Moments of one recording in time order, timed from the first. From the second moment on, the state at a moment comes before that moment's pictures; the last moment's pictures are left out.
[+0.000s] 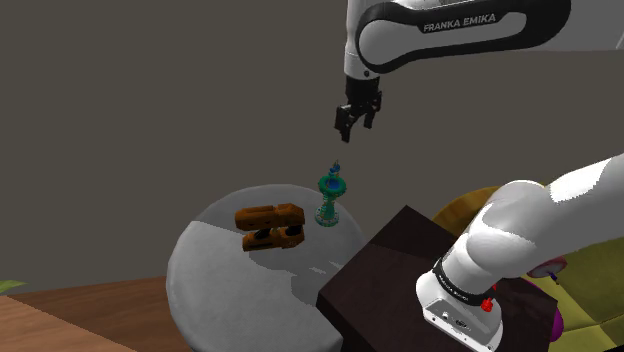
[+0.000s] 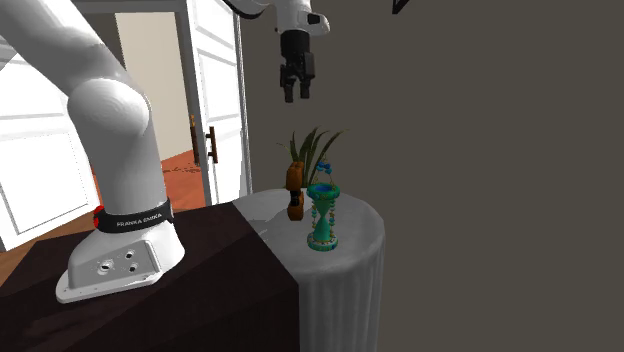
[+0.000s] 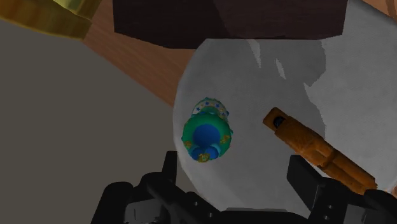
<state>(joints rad) -0.03 -0.49 0.09 -2.35 -0.07 1.81 0.10</state>
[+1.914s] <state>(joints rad) -0.08 0.17 0.09 -2.15 -0.17 1.95 0.27</state>
